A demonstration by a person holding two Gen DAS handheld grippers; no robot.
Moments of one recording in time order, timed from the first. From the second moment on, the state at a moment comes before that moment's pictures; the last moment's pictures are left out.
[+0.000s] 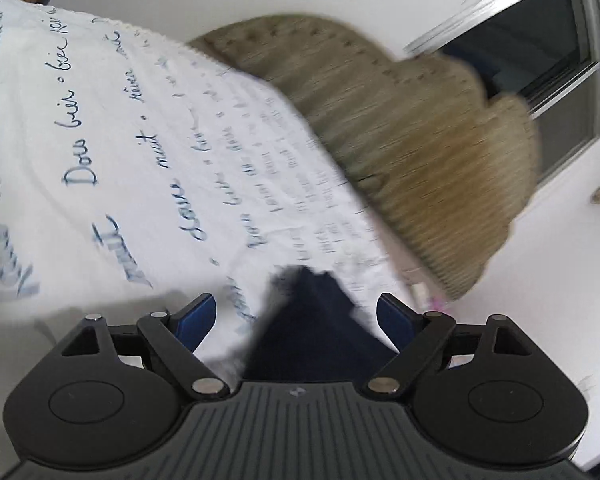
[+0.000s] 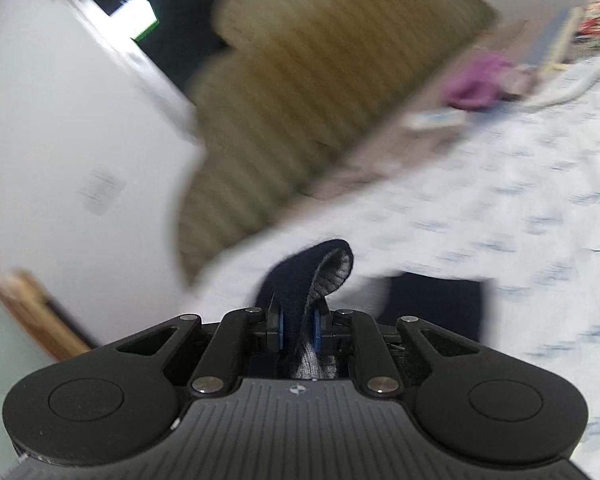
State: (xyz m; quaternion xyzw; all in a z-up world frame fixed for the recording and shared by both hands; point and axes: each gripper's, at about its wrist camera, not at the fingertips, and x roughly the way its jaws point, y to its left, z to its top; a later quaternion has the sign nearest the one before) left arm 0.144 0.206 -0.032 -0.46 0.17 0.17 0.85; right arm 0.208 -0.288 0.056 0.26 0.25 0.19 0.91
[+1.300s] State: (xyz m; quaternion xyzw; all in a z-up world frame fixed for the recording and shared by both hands) left arm 0.249 0.170 -0.017 -0.13 0.30 0.15 0.93; right arm 0.233 -0.311 -0.005 0.30 0.32 0.14 0.89
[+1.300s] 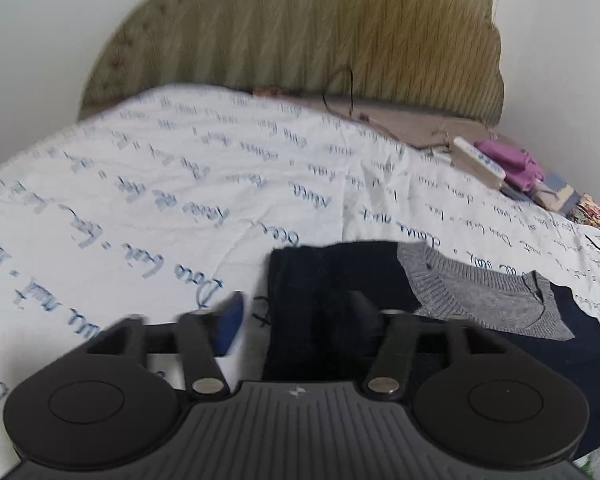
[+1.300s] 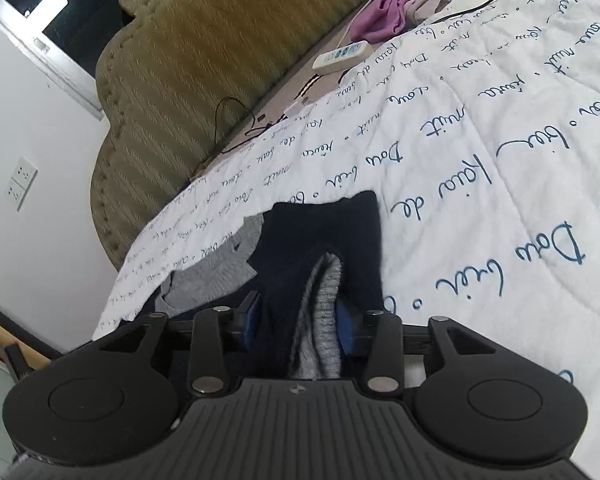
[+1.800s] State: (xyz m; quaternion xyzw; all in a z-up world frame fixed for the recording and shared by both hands) left arm 0.246 0.146 -0.050 -0.07 0.31 0.16 0.93; right arm 0.244 -0.304 -0.008 0.25 0.32 0.10 0.91
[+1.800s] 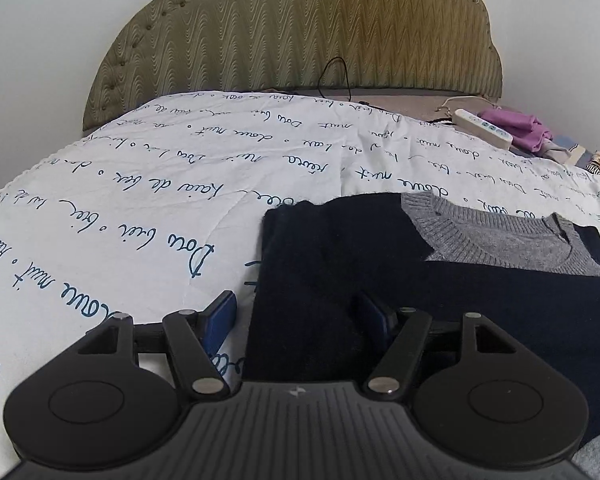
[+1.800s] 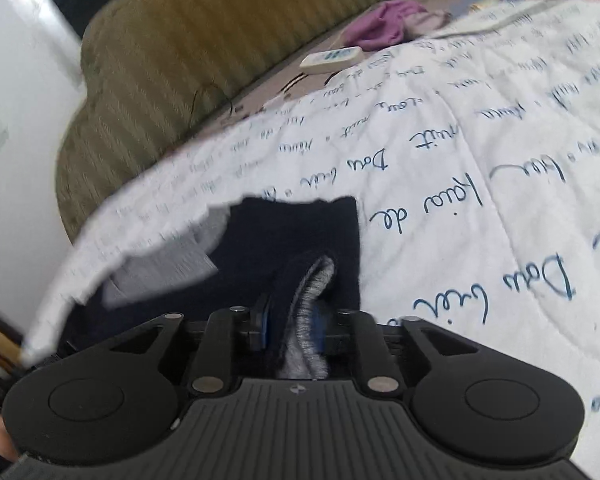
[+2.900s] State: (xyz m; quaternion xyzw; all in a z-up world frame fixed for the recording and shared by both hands) left arm 0.099 0.141 0.012 -0.14 0.18 0.12 0.97; right arm 0.132 -0.251 0.022 0.14 0.24 0.16 0.95
